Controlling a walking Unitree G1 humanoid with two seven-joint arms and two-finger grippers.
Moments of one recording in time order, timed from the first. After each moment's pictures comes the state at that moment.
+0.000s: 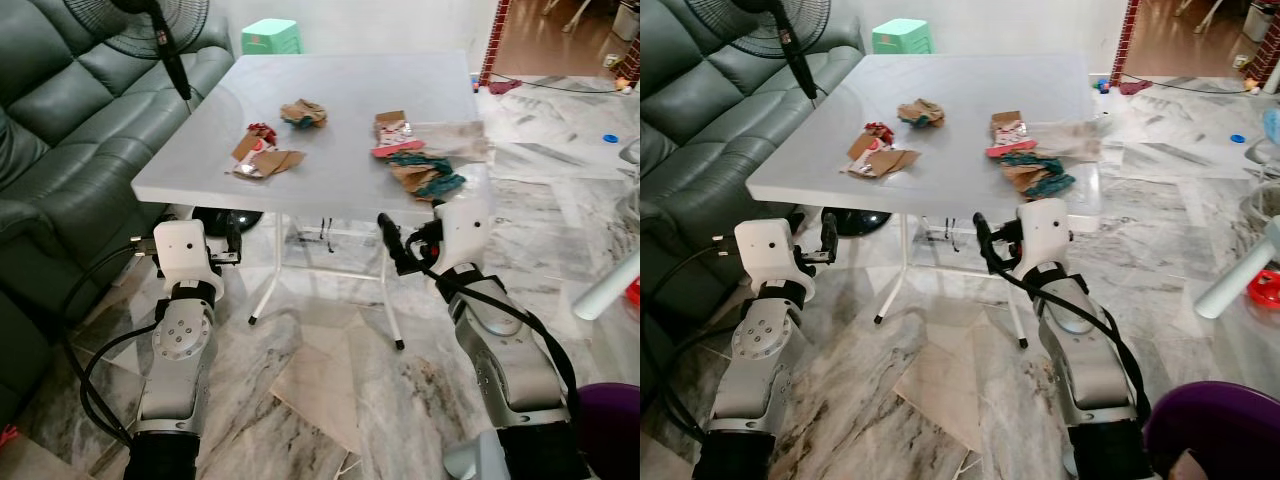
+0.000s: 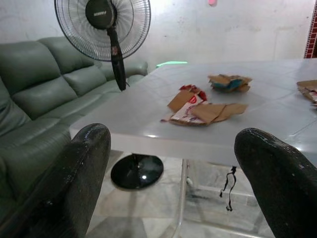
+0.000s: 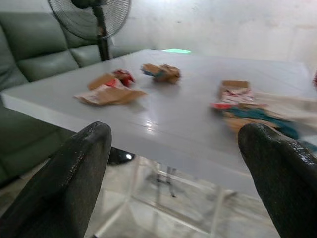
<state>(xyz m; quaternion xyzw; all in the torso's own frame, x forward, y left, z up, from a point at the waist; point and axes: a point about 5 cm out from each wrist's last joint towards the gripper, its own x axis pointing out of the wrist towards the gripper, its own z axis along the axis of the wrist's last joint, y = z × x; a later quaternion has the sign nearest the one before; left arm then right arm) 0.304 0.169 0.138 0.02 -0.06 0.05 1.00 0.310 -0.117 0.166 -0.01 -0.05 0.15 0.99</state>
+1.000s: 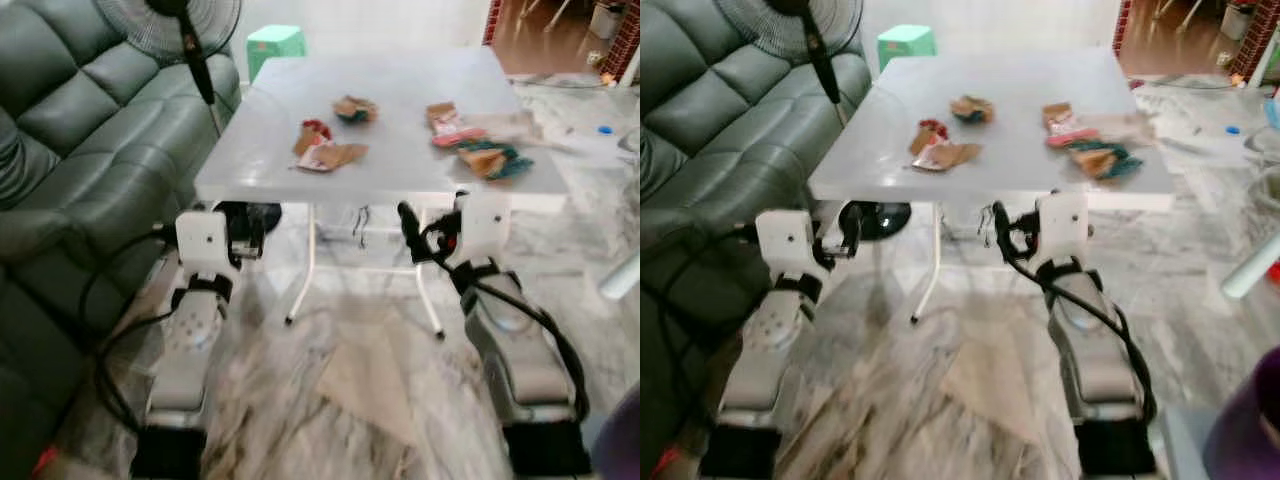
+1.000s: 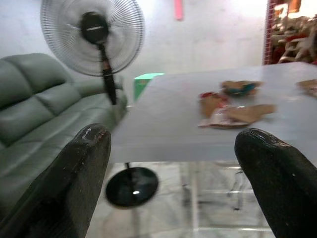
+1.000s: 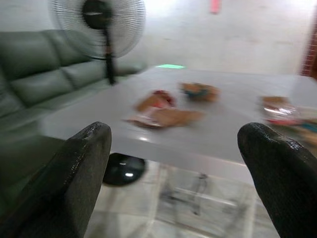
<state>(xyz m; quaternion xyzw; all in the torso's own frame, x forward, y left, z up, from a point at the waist) 0.306 0.157 0.148 0.02 -0.08 -0.02 1.00 0.311 -0.119 0.170 -0.02 -0.07 0.12 0.99</state>
